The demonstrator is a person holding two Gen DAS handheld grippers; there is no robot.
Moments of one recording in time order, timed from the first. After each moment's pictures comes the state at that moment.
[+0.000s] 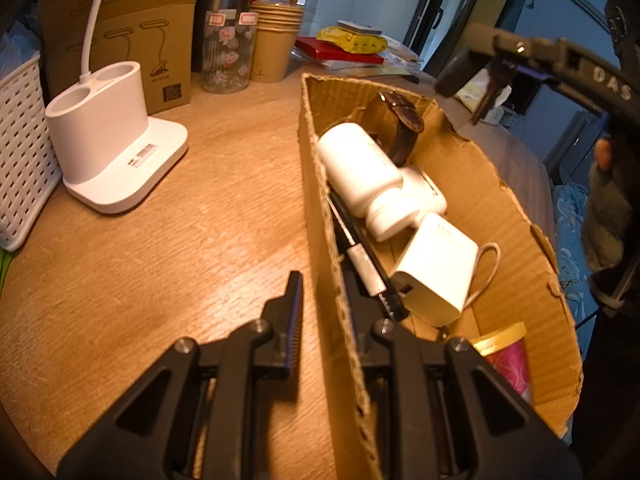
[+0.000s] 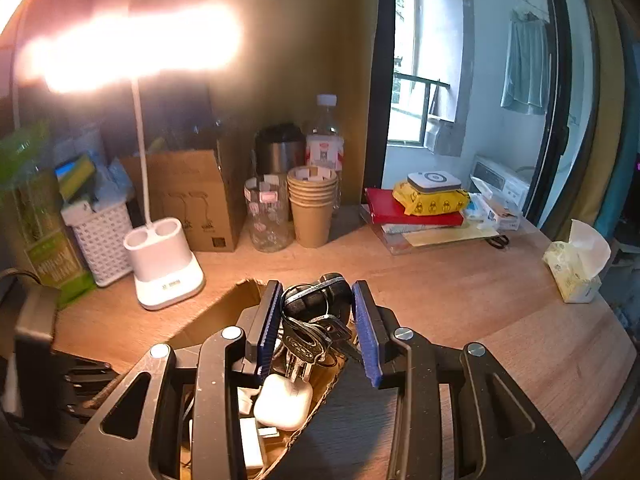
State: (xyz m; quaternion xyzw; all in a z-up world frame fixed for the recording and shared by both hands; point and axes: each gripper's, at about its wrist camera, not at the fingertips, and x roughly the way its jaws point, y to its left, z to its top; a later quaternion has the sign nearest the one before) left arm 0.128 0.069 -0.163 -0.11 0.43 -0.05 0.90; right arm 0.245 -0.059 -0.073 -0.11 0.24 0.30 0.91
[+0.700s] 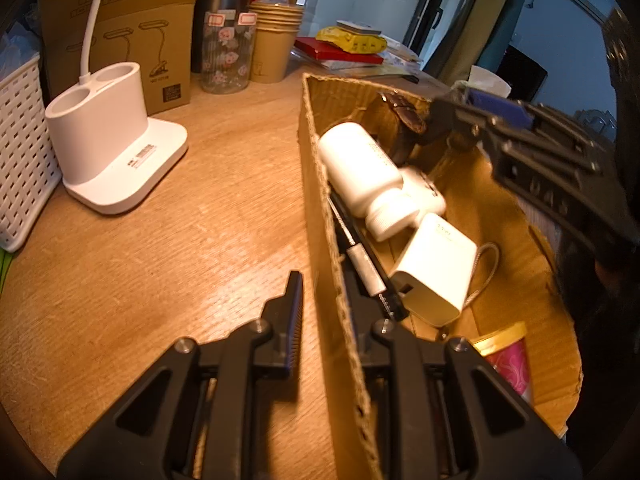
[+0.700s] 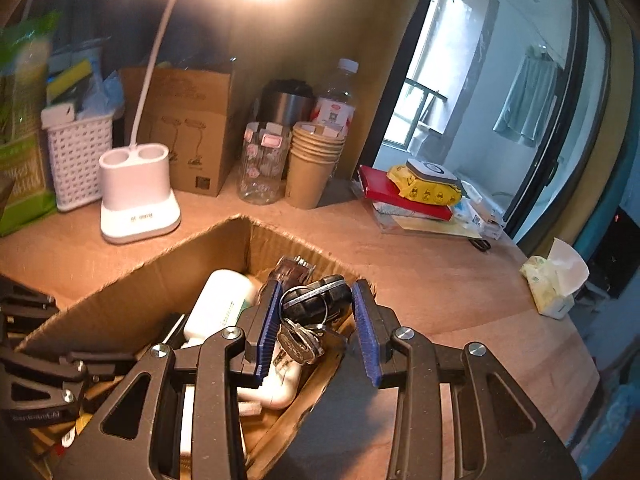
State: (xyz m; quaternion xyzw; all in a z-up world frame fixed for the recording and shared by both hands) left arm 0.129 0.070 -0.164 -0.11 0.43 -0.05 0.90; right arm 0.220 -0.033 -0.126 -0.22 0.23 0.25 0.91
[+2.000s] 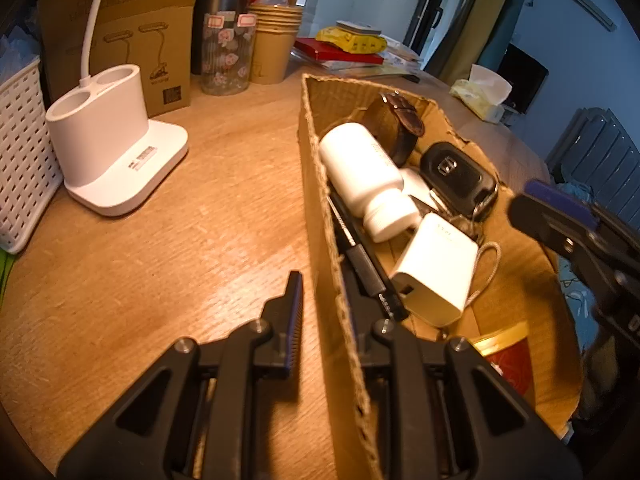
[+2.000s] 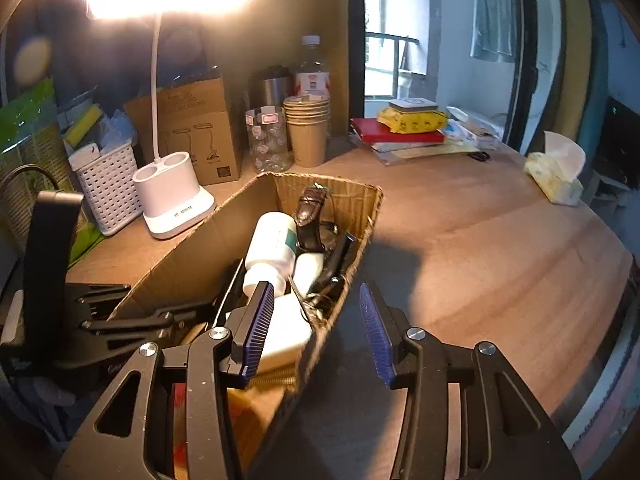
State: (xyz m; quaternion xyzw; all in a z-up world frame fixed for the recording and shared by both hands) left arm 0.127 0.069 -0.164 -0.11 0.43 -0.04 0.90; right arm 0.165 -0.078 -0.127 -0.08 0.31 0.25 0.91
